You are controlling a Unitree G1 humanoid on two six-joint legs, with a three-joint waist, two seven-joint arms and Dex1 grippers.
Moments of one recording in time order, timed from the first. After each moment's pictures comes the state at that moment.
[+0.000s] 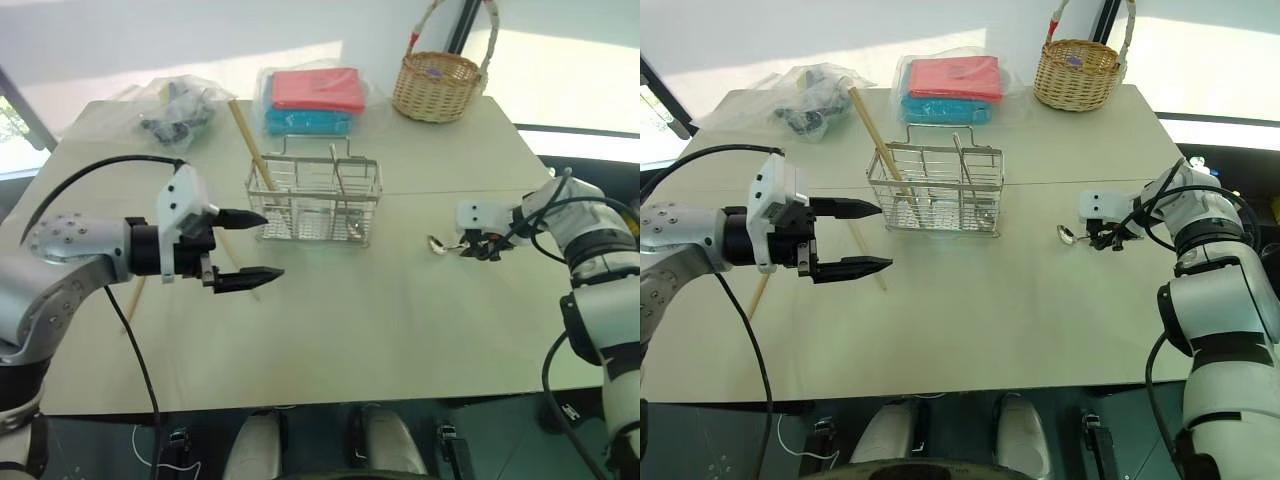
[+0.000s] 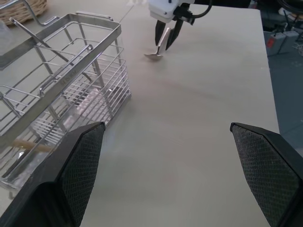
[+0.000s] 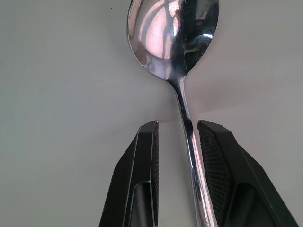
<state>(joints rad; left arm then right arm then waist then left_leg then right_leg) -0.43 0.95 0.11 -0.49 -0.78 0.80 -0.93 -1.13 -0.76 0.38 1.30 -0.47 -0.33 1.22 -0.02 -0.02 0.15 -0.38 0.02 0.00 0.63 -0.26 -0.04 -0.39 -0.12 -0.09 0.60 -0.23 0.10</state>
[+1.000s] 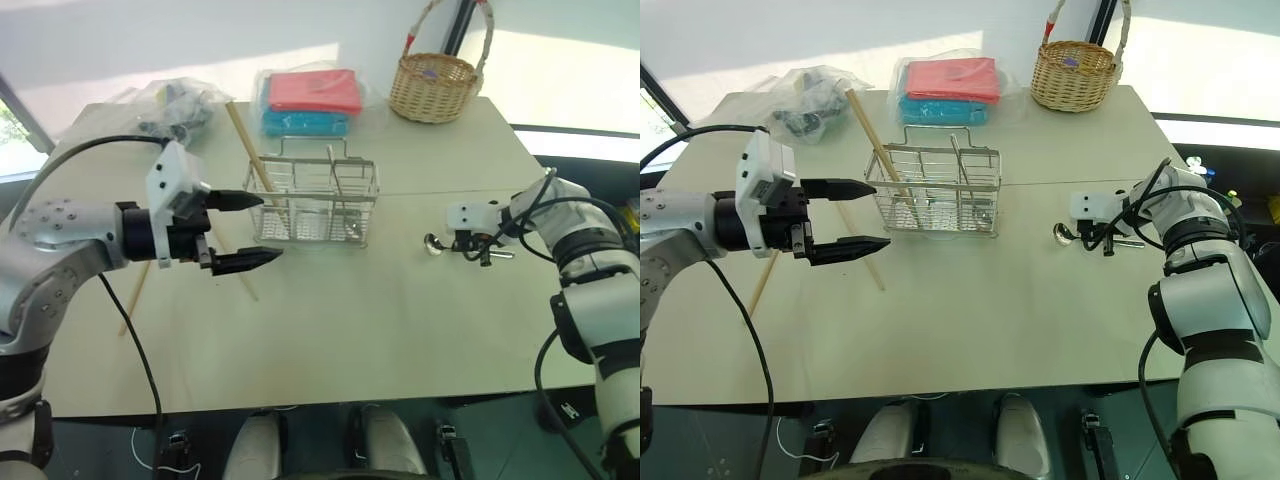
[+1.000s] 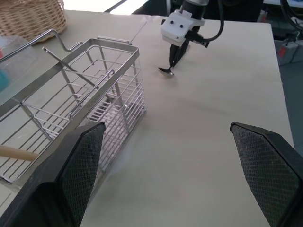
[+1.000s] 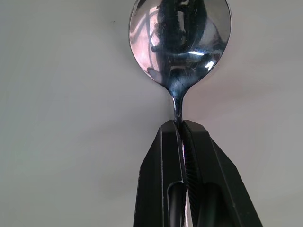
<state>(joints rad) -0.48 0.93 0.13 -0.47 -0.79 0.82 -0.90 -1.14 -0.73 0.38 1.30 -0.48 -0.32 1.19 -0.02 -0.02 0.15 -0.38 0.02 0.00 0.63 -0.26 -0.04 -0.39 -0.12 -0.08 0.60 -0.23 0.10</state>
